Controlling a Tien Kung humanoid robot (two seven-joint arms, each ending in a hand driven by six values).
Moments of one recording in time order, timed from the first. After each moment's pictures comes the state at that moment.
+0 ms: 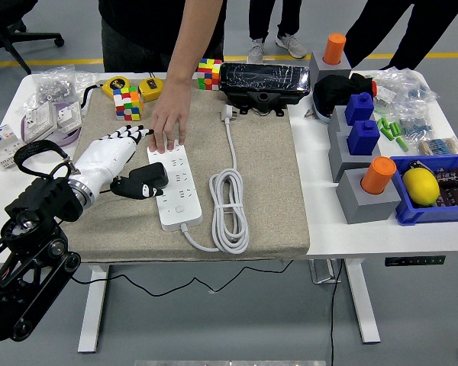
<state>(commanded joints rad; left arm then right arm) -0.27 0.23 -1.17 -1.51 2.27 -0.19 0.31 0.18 -0.09 2.01 0.18 -1.23 -0.19 -0.20</state>
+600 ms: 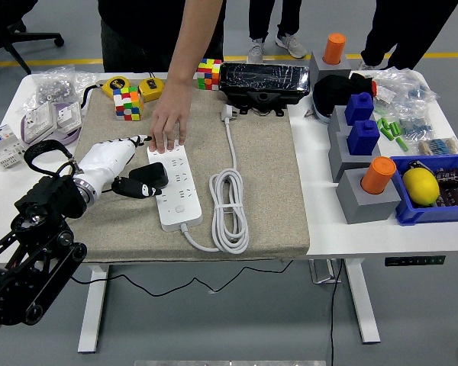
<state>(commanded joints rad) -0.33 0.21 -1.16 -1.34 2.27 -0.14 0.26 0.19 -0.09 2.01 0.18 -1.23 -0.19 -0.21</state>
